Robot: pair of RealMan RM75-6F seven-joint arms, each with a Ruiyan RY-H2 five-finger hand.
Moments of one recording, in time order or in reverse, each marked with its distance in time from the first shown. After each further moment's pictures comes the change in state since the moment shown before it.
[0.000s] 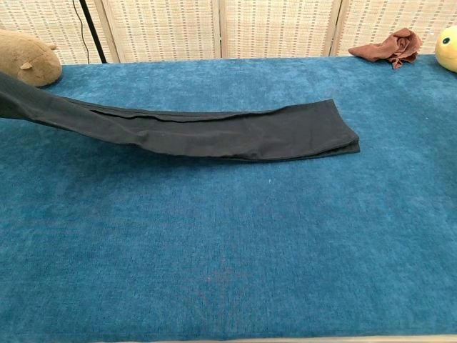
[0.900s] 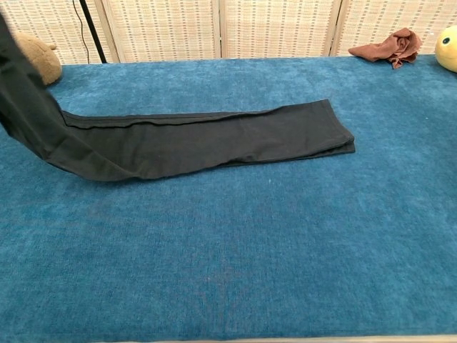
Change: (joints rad) left arm -0.213 -0.034 0.008 -0.060 0.046 0.259 -0.031; right arm -0.007 0.019 0.013 -0.013 0.016 0.002 0.030
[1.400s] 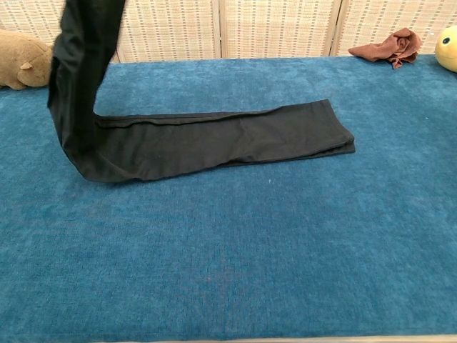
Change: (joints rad) left arm -0.309 -0.056 0.043 -0.097 0.099 0.036 0.204; right arm -0.009 0.026 0.008 -0.020 -0.003 0.016 0.043
